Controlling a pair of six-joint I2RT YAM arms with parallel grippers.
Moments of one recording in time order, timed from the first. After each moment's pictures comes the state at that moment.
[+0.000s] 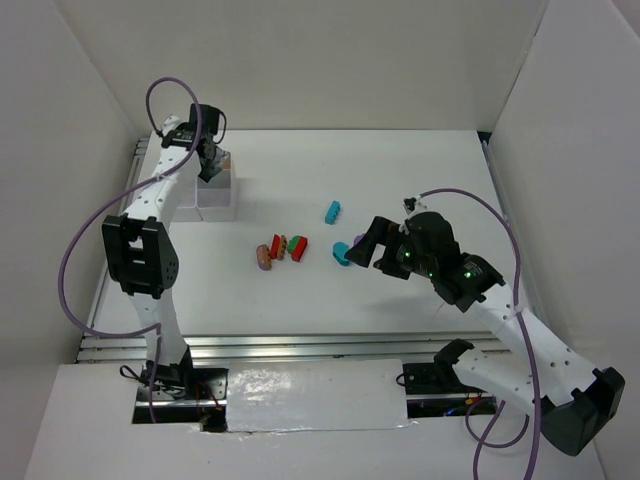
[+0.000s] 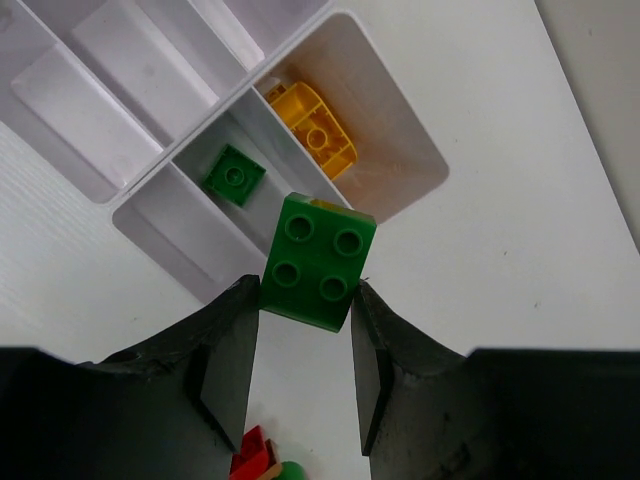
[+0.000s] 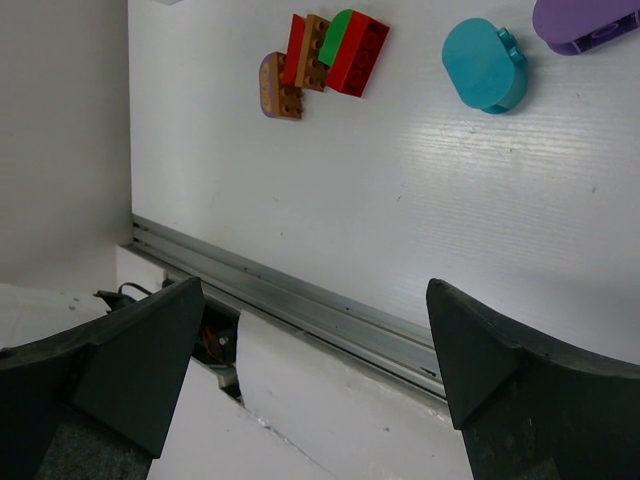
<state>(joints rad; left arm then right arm) -0.13 1.95 1.87 -0.84 -0.41 -1.04 0.58 0.89 0.86 -0.54 -0.12 0.83</state>
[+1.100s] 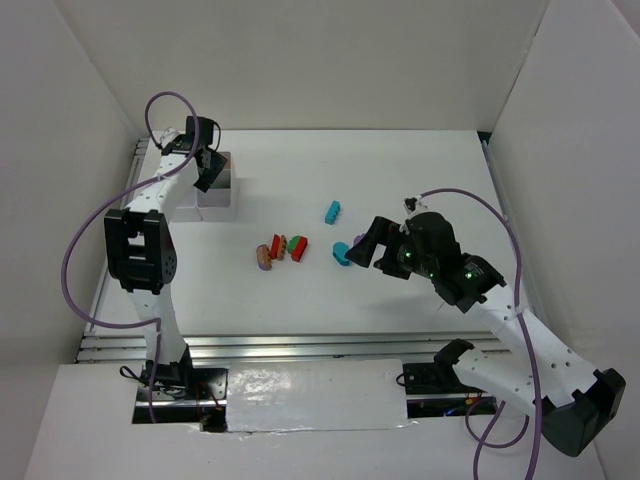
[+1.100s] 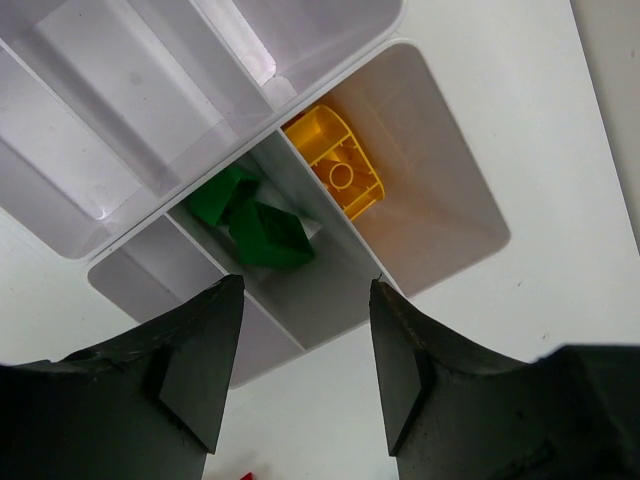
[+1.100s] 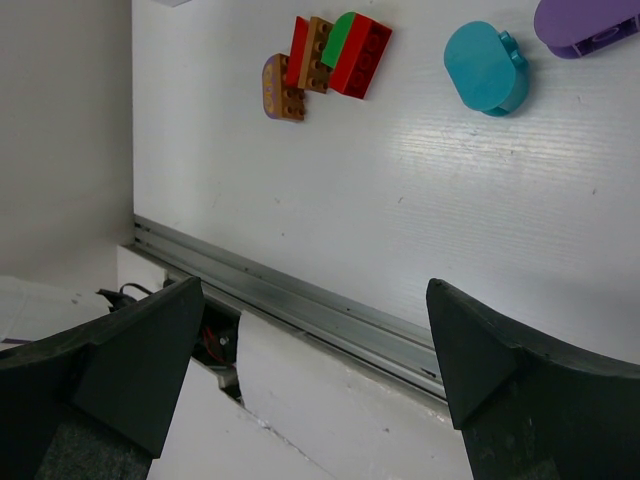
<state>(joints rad) -0.06 1.99 1.74 -0.67 -0.33 -1.06 0.58 0.88 0.86 -0.54 -0.12 0.83</state>
